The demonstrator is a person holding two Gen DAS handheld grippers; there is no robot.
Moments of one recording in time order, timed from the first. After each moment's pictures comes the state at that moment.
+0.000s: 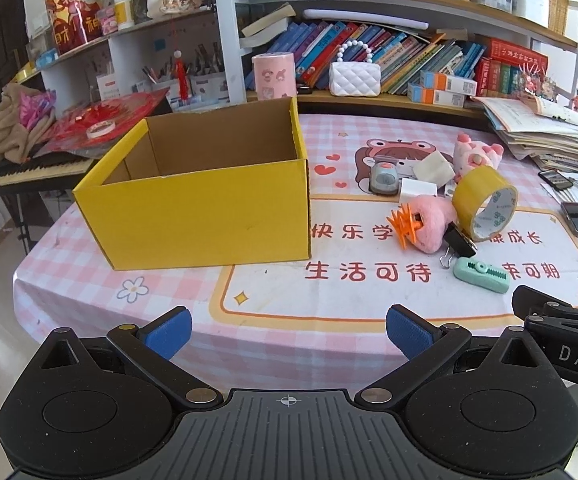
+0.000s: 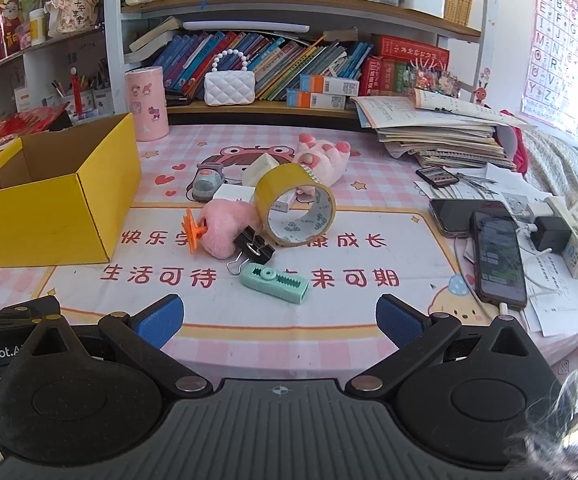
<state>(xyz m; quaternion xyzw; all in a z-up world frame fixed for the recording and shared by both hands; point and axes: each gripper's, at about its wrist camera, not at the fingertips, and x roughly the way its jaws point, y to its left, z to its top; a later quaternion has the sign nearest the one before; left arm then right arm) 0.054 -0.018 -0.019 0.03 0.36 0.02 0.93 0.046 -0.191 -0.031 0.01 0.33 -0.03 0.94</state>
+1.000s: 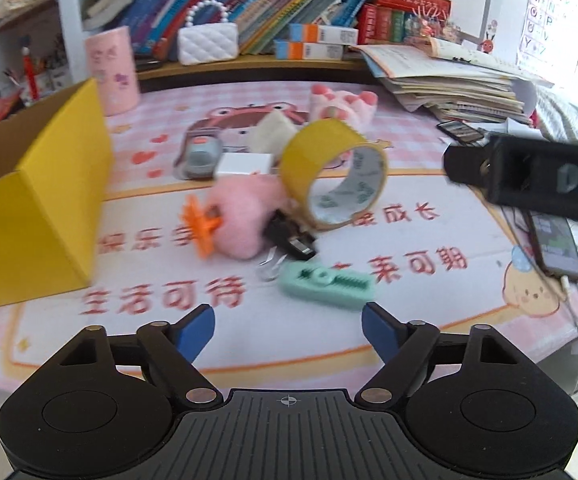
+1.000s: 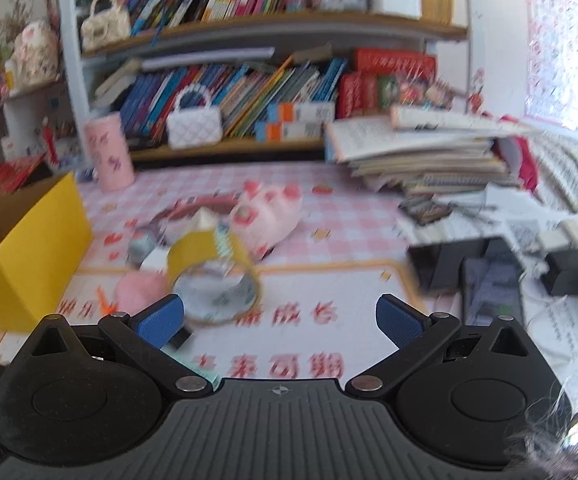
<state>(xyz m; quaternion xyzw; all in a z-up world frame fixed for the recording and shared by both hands) 0.127 -0.144 -0.069 0.04 0.40 -0.13 0.91 0.113 -0.302 -0.031 0.04 0.26 -0.03 0.96</state>
